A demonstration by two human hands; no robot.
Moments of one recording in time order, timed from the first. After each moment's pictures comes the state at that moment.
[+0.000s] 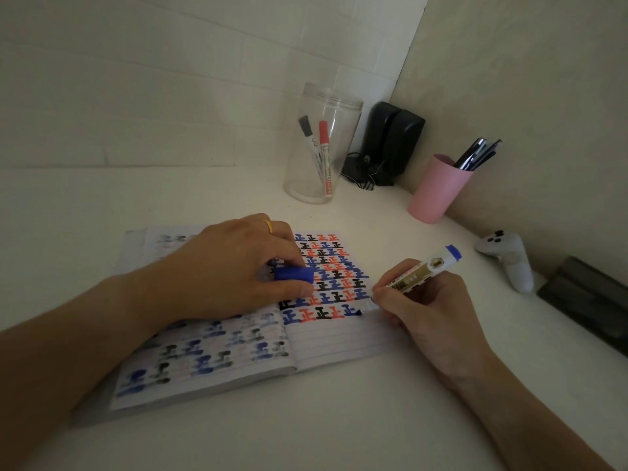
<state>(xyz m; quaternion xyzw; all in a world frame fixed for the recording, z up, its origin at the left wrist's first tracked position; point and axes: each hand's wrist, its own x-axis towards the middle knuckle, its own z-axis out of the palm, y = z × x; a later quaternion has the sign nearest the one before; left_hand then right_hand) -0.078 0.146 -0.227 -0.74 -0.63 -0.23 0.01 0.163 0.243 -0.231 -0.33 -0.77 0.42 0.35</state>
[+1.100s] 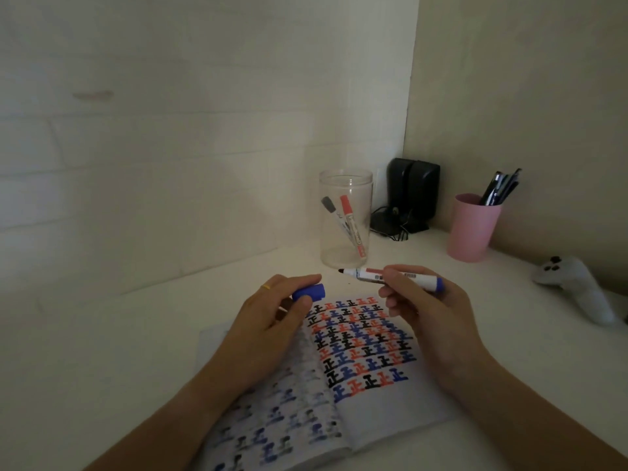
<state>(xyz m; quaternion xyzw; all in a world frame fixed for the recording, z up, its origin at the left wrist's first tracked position) -0.089 0.143 -0.225 -0.59 -0.65 -0.47 -0.06 0.103 0.269 -0.221 -0.26 -0.55 0.63 0.49</state>
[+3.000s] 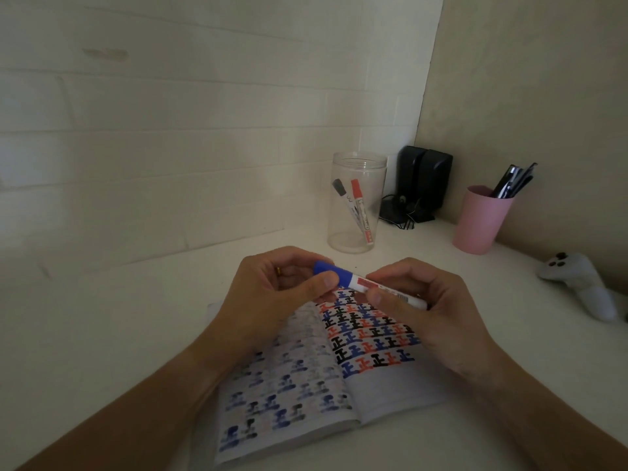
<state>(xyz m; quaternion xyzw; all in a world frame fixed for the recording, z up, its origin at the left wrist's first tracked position) -0.081 0.131 -0.207 -0.51 -0.52 -0.64 -0.22 0.110 0.244 -0.210 -0.17 -0.74 0.52 0.40</state>
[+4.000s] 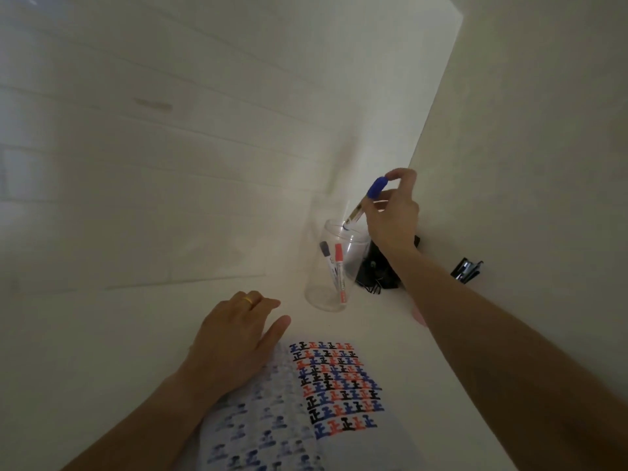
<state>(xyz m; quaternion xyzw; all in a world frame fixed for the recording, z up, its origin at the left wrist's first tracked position) -0.124 0.137 -0.222 -0.55 -0.76 -0.30 0.17 -0.010 0.349 -0.056 -0.31 -0.75 0.17 0.56</state>
